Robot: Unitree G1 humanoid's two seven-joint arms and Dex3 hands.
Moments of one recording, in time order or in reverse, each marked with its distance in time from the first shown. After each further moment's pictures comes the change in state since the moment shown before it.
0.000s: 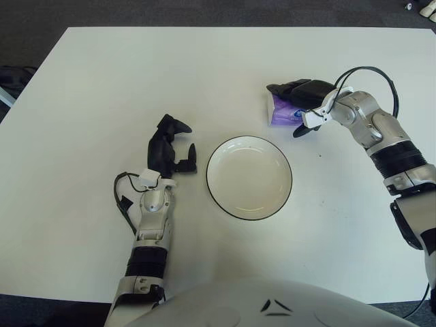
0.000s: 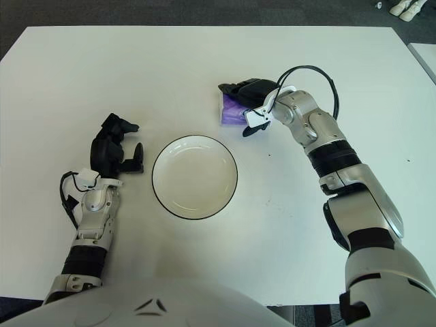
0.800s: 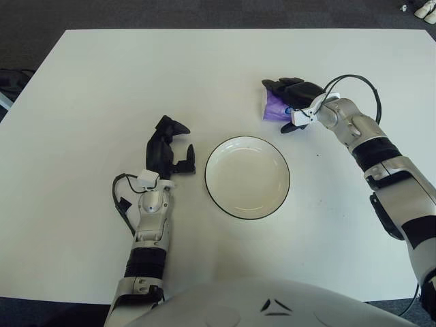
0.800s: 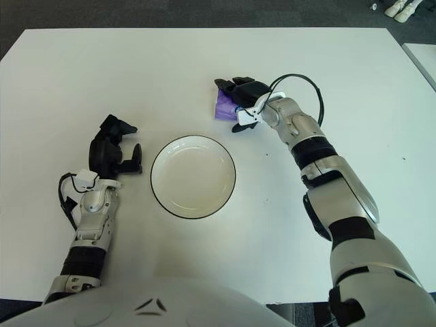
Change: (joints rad) left arm 0.005 0.002 0.009 0.007 0.003 -0.007 0.001; right arm -0.079 0.162 0.057 0.339 0.011 -0.003 -0.205
